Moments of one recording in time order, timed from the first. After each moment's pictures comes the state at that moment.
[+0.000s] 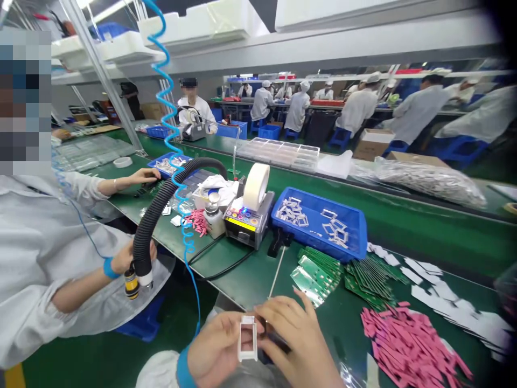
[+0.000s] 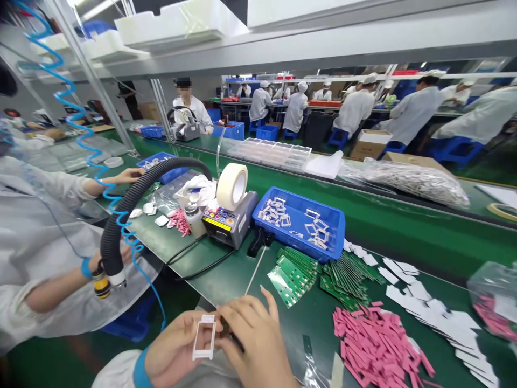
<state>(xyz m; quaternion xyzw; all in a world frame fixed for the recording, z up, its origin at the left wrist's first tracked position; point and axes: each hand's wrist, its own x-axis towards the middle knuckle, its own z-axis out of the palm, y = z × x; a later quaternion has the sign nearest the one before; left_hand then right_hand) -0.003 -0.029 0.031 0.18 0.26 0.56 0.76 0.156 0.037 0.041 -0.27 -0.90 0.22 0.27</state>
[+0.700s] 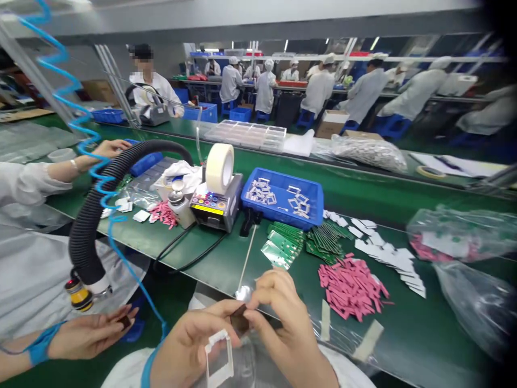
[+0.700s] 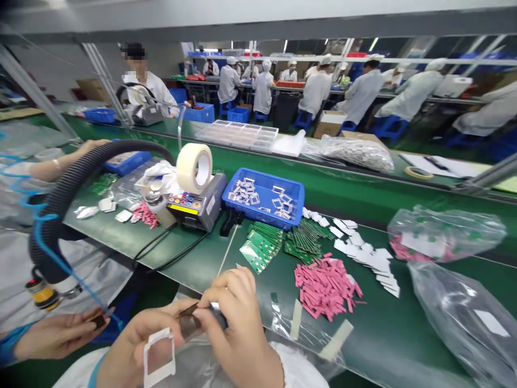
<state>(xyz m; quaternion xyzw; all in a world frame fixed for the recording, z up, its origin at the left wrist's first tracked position) 0.000 -0.039 0.058 0.36 0.28 0.51 0.73 0.168 0.015 0.071 -0.34 -0.79 0.32 0.41</state>
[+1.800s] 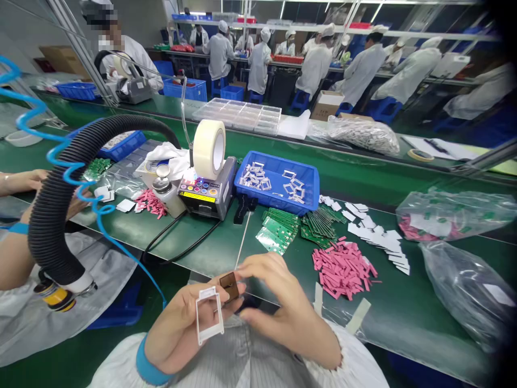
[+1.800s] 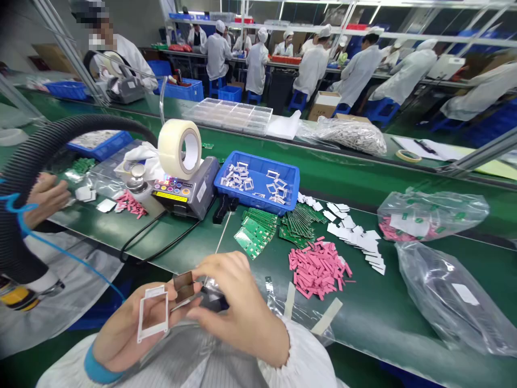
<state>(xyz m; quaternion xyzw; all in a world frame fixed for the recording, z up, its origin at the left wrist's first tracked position) -0.005 -0.024 0.055 0.19 0.26 0.52 0.79 0.173 0.038 0.065 -0.30 -0.84 0.31 0.33</state>
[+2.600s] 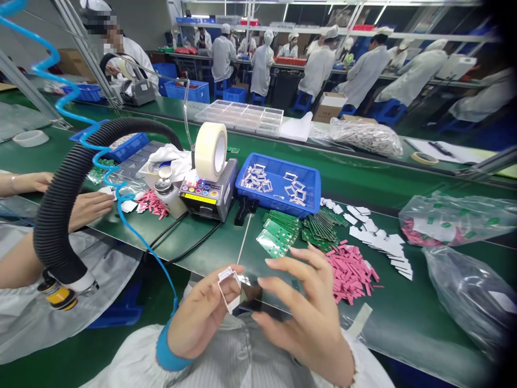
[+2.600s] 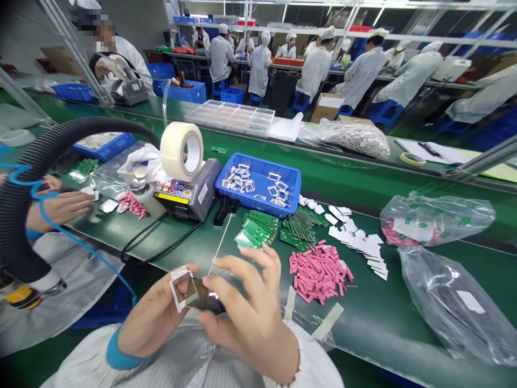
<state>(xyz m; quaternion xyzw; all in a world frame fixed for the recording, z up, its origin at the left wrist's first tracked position) 0.017 -0.012 0.046 0.23 0.29 0.54 0.75 0.185 0.034 0.082 -0.34 -0.83 0.01 0.45</state>
